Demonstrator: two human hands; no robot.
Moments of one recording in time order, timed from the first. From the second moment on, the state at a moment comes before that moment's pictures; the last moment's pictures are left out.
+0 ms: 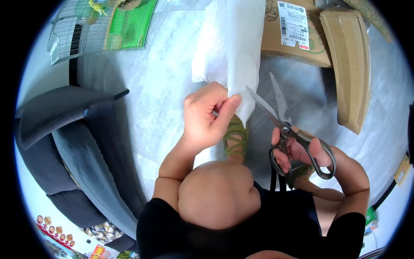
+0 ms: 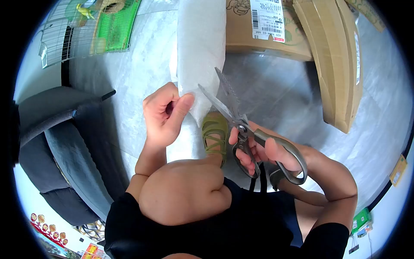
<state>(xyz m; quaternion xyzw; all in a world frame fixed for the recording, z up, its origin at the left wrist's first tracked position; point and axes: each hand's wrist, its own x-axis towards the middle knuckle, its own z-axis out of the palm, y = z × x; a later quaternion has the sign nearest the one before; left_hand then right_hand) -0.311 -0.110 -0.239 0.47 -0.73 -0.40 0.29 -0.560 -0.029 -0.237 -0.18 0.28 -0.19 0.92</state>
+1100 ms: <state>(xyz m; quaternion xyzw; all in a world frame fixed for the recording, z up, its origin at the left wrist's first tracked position) -0.307 -0.105 -0.237 0.41 -0.79 -0.39 0.25 -0.541 -0.065 -0.240 -0.18 0.28 -0.23 0.91</state>
